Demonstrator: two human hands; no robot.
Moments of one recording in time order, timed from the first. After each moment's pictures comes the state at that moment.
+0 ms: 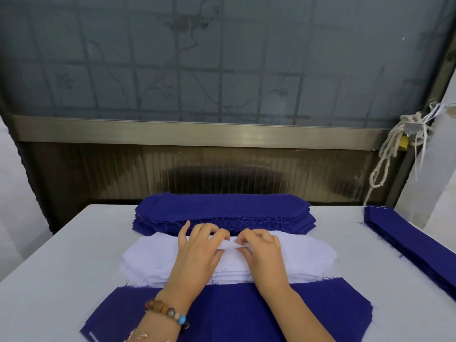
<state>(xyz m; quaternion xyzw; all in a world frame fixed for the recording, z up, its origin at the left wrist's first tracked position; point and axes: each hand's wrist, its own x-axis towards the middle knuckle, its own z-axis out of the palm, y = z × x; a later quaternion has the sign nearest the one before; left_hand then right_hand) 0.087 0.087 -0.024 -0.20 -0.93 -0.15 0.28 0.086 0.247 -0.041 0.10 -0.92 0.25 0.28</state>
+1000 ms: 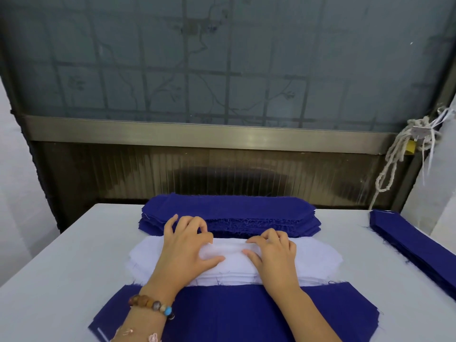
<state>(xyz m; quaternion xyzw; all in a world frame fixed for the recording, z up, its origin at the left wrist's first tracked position) 0.070 0.047 -0.025 -0.20 -0.92 -0.12 0.31 0.080 0.259 -0.051 0.03 -0.96 0.14 0.24</state>
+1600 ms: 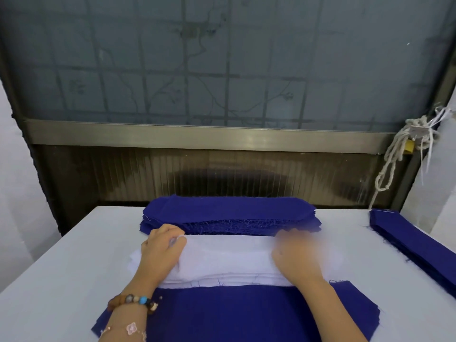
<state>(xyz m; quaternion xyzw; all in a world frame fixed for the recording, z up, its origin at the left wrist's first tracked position) 0.059 0.007 -0.033 -0.04 -0.90 -0.41 0.15 0.078 0.299 -0.034 -0.07 -0.98 0.12 0.17</state>
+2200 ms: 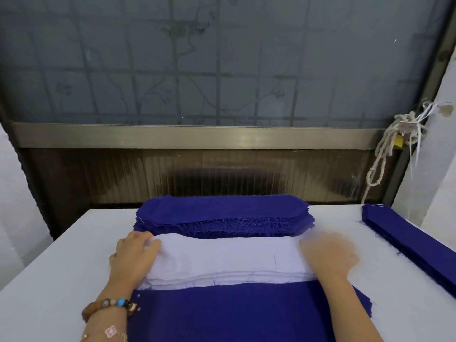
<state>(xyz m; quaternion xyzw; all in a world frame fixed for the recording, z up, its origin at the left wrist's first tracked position) 0.054 -0.025 -0.037 0.09 -0.94 -0.30 0.15 0.082 0.353 -0.032 -0.32 -0.92 0.16 0.15</state>
